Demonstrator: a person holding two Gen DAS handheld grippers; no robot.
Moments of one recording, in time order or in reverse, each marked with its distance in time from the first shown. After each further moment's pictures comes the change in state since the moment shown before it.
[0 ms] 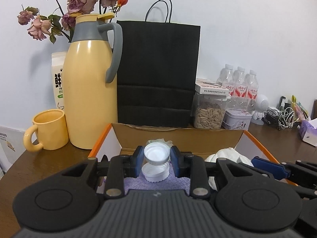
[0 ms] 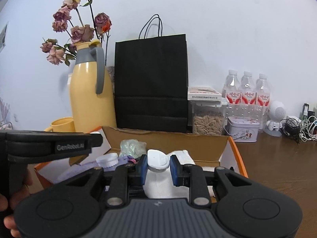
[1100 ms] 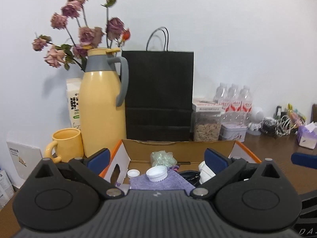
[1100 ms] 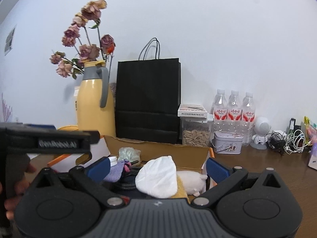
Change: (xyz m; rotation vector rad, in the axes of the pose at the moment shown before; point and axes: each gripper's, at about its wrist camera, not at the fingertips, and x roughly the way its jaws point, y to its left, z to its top) left arm -0.074 -0.010 -0.009 0.026 -0.136 0.035; right arm -0.077 -0.012 -0.008 -0.047 -0.096 -0.006
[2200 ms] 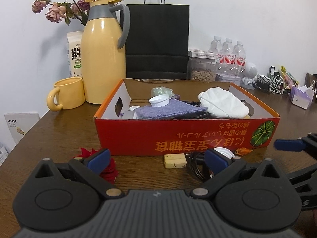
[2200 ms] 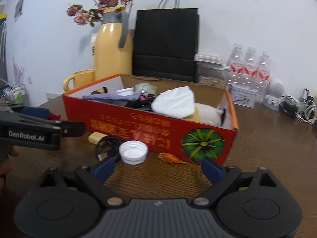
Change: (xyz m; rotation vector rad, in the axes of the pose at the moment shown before) left arm -0.021 0.019 -0.066 0.028 0.238 -0.037; right arm -0.002 0.012 -0.063 -0.068 0.270 0.087
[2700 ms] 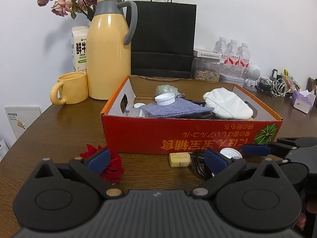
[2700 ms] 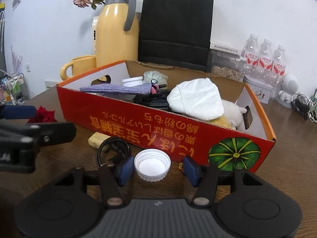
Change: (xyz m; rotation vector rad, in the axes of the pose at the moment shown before) left arm -0.002 0.010 0.001 -0.033 0.016 -0.005; right arm 0.050 0.021 0.017 -0.006 0.090 -0.001
